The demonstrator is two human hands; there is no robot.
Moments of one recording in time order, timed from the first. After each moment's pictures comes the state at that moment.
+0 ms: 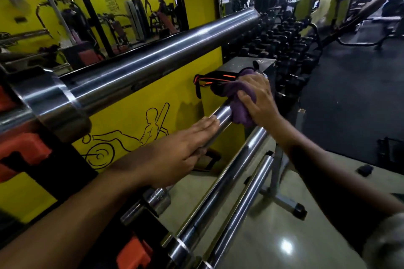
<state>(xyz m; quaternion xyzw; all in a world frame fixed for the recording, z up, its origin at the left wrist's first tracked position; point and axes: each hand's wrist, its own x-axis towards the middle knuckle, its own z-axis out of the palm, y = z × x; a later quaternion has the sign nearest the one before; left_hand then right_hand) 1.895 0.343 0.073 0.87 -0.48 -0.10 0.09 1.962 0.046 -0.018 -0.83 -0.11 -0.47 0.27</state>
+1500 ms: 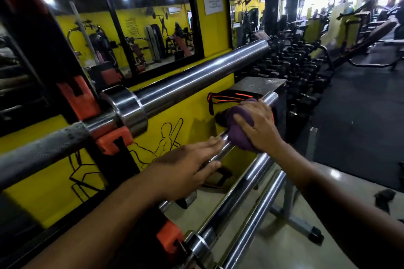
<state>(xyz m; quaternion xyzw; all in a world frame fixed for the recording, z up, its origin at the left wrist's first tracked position) 1.868 0.379 0.078 0.87 -0.48 0.00 0.11 1.926 0.102 -0.004 -0.85 -0.09 -0.47 0.23</state>
